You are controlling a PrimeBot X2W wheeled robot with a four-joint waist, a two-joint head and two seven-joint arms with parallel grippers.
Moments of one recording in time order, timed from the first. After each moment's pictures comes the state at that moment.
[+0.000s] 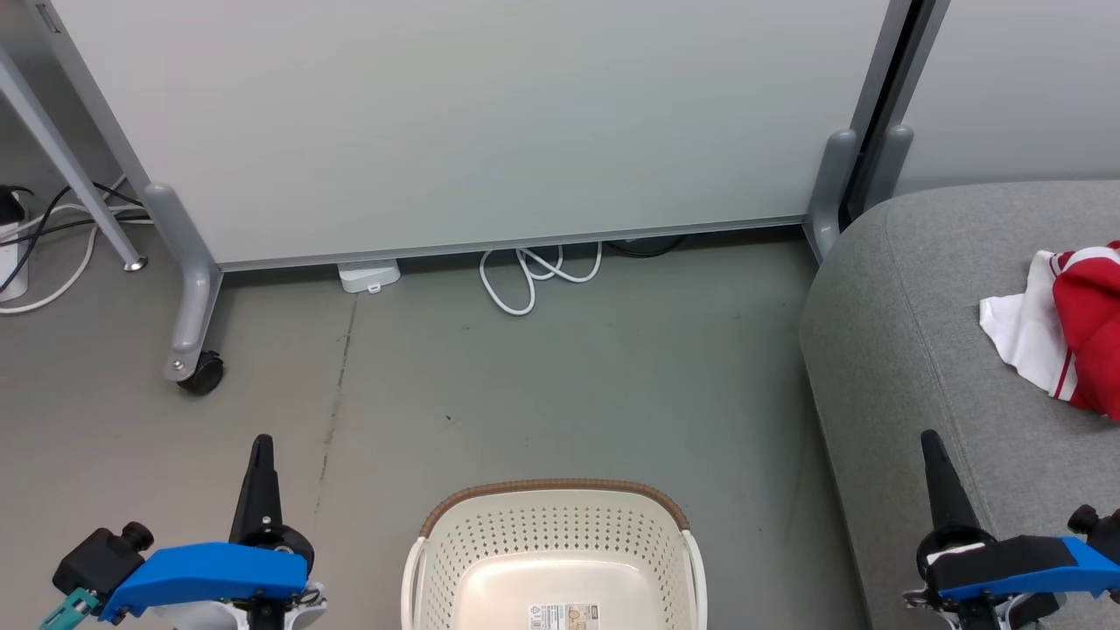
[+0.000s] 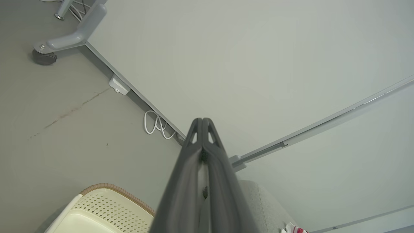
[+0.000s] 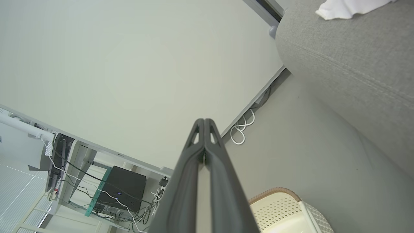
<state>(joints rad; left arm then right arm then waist) -0.05 0.06 0.02 0.27 -1.01 -0.13 -0.06 -0.05 -0.05 -0.09 0.27 0.99 0.13 -0.05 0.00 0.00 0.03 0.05</state>
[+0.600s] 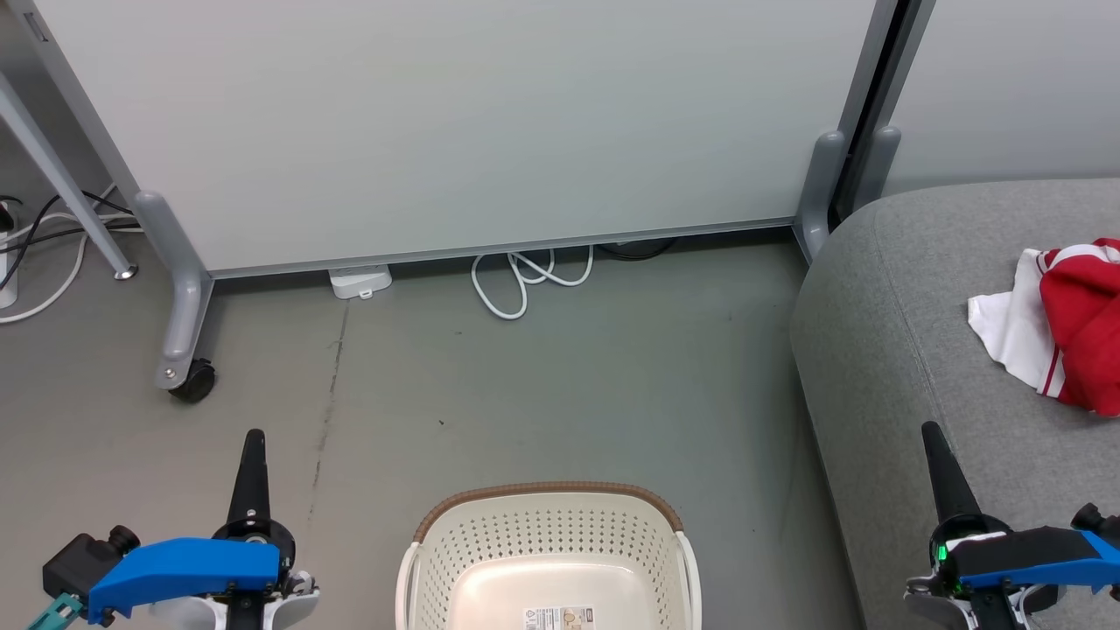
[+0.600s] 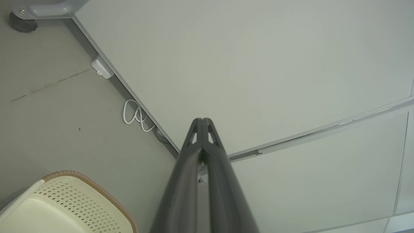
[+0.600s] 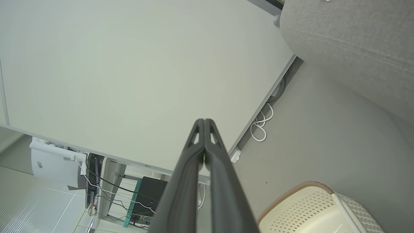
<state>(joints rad) -0.07 0.06 0.05 0.26 -1.20 -0.13 -0.01 -0.07 -0.05 -0.10 0.26 1.18 0.13 0.00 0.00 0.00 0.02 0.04</state>
